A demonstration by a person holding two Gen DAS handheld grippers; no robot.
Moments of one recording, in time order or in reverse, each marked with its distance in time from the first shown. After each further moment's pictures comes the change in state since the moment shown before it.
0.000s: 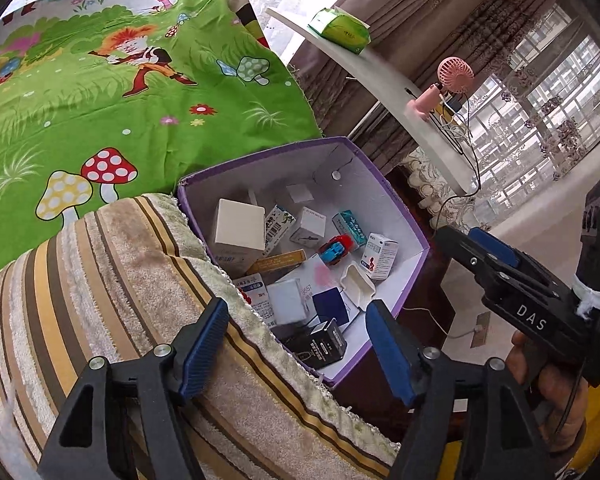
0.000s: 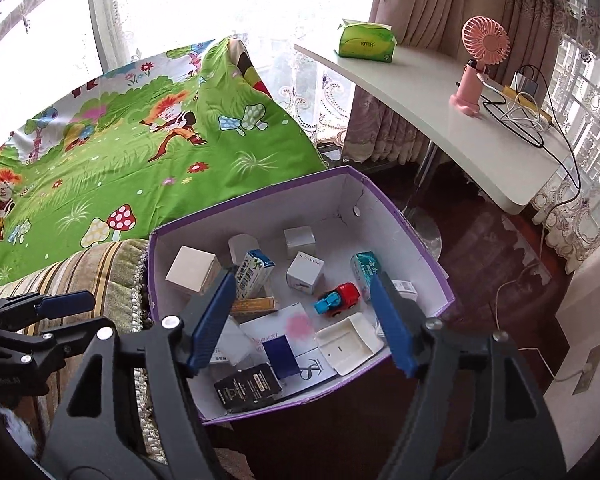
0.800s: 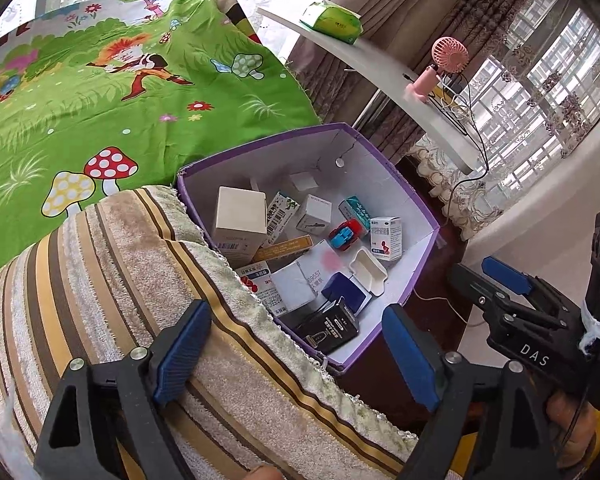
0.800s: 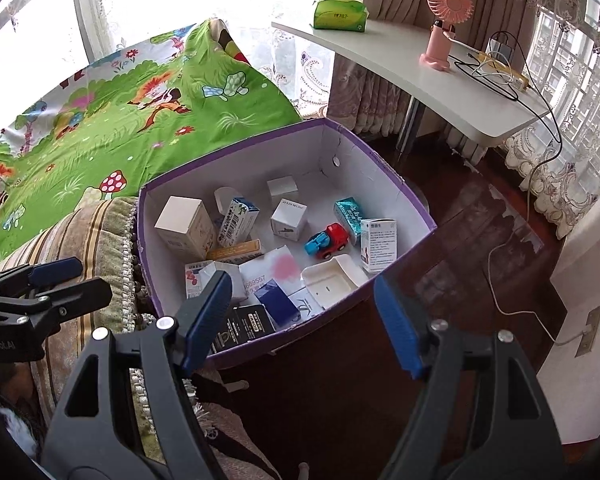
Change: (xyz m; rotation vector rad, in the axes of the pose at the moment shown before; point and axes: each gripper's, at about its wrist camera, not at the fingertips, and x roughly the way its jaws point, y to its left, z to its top) left arm 0.004 -0.012 -0.015 0.068 -0.003 0.059; right arm -0.009 -0.012 -0.049 0.063 0.058 -0.032
